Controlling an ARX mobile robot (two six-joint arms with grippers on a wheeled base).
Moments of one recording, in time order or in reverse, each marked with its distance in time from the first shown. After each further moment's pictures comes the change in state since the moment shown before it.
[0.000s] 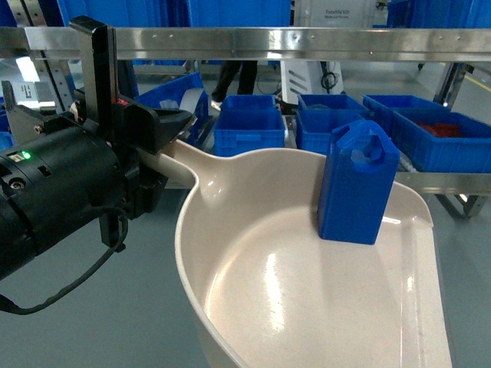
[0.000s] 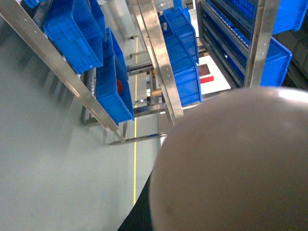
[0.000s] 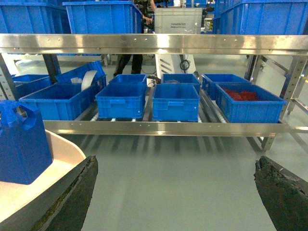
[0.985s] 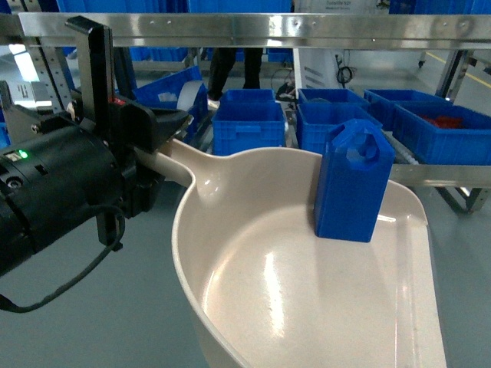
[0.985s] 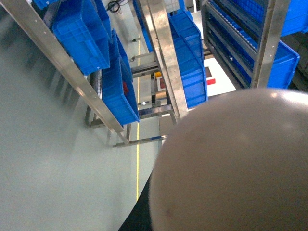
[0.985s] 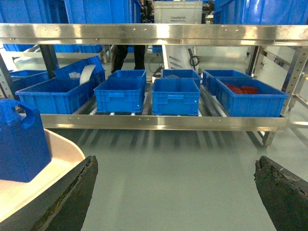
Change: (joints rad) left arm 0.000 0.000 0.000 0.000 -0.001 0.000; right arm 0.000 0.000 0.000 0.001 0.000 0.000
